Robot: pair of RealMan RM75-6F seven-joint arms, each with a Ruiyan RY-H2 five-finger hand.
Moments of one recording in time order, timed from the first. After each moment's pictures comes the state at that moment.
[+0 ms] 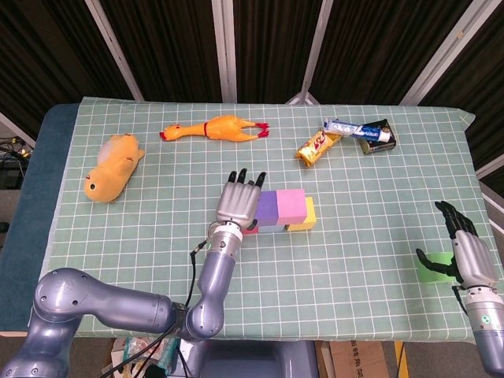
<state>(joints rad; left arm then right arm) -1.34 -1.81 -0.52 -1.61 0.19 1.37 1.11 0.21 -0.97 0.18 -1.82 -1.19 1.20 0.22</state>
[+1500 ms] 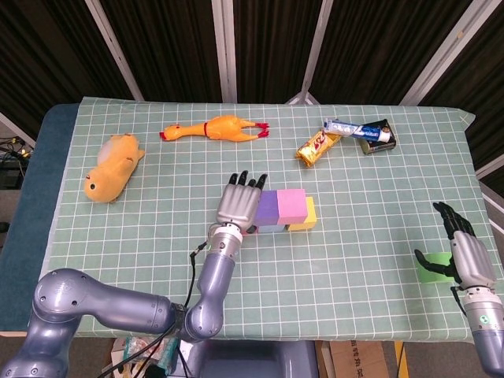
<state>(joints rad) -1.33 -1.81 -0.51 -1.62 0.19 1.37 1.08 0.21 -0.97 0.18 -1.82 -1.18 1.19 0.22</state>
